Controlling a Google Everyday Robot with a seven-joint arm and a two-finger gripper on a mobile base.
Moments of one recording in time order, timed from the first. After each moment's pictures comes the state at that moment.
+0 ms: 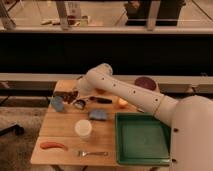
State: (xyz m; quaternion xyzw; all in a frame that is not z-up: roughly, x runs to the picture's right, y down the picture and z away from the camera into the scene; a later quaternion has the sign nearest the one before) arm -0.170 0.013 0.812 -0.07 -0.35 -0.27 0.89
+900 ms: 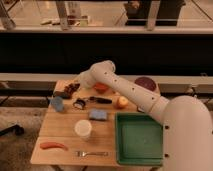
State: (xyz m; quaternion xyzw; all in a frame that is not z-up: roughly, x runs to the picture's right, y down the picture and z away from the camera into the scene) arm -0.169 -0.037 0.850 -0.02 -0.37 -0.26 0.89
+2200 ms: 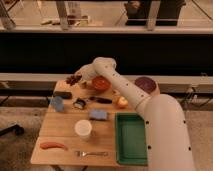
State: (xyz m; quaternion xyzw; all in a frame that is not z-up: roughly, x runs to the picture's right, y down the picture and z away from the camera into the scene) arm -0.169 -0.088 0.910 0.02 -0.38 -0.25 0.89
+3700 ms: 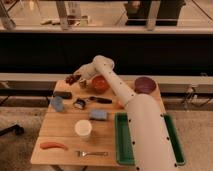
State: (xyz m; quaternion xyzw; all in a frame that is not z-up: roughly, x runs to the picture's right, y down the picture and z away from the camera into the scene) arm -0.183 -0.090 0.954 0.01 -0.41 -0.26 0.87
